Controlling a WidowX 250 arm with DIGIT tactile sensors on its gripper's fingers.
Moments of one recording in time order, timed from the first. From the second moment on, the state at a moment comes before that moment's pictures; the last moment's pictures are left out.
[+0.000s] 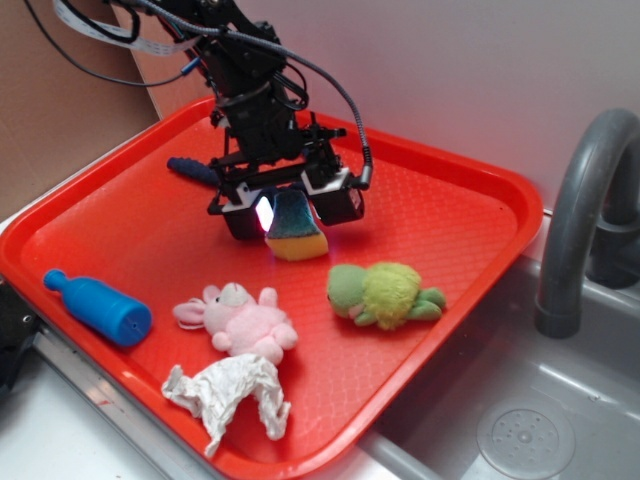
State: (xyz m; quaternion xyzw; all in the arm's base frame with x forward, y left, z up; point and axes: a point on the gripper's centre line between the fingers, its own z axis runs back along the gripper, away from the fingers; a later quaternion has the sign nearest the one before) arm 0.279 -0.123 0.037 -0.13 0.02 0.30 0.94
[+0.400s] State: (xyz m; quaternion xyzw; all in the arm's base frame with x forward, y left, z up) arm 0.267 -0.113 0.063 -0.08 -0.02 0.27 0.96
